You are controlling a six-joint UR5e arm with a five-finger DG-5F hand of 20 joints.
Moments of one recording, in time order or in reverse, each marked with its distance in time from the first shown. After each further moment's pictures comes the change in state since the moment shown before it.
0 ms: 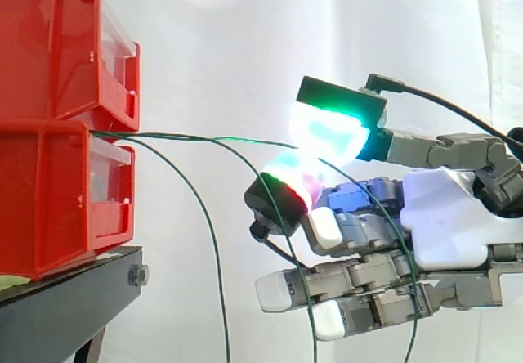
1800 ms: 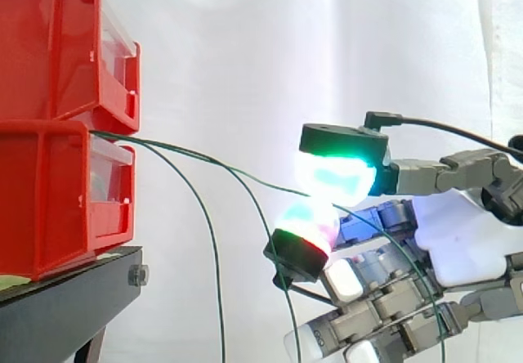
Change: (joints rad) arm -0.006 0.000 0.057 -0.215 -0.006 0.002
